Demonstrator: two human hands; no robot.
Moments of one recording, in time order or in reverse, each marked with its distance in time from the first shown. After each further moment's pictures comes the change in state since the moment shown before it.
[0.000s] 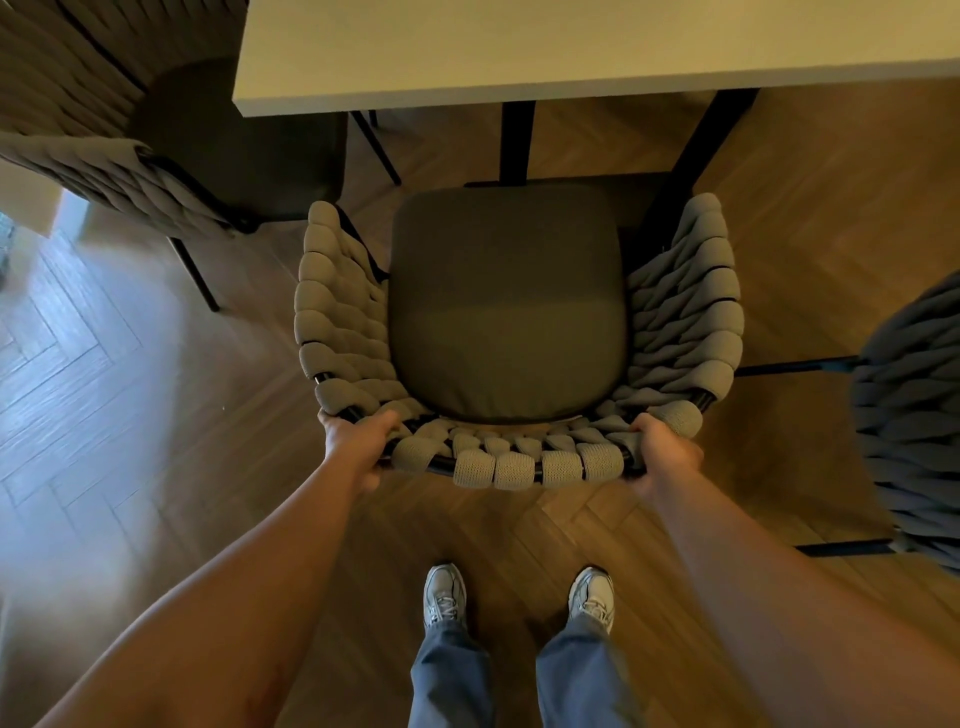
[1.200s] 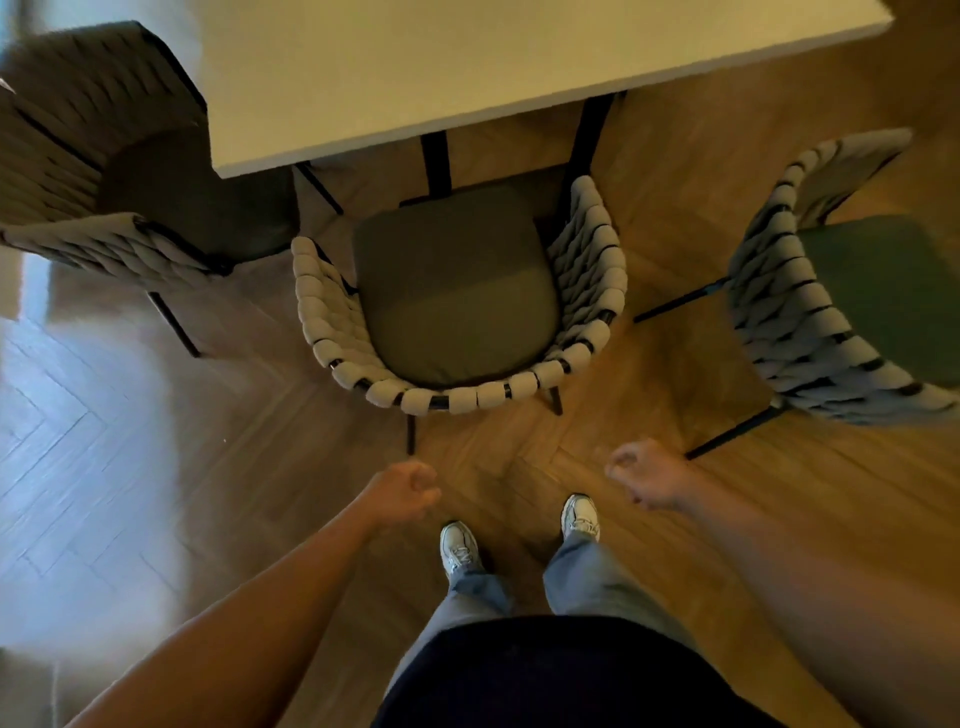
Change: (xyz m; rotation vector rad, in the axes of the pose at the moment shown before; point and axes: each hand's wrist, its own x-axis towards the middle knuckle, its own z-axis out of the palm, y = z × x) left_hand -0.160 -0.040 -0.077 1.284 -0.631 0.391; right_hand -0.159 0.056 -0.167 -1.216 -0.323 -0.304
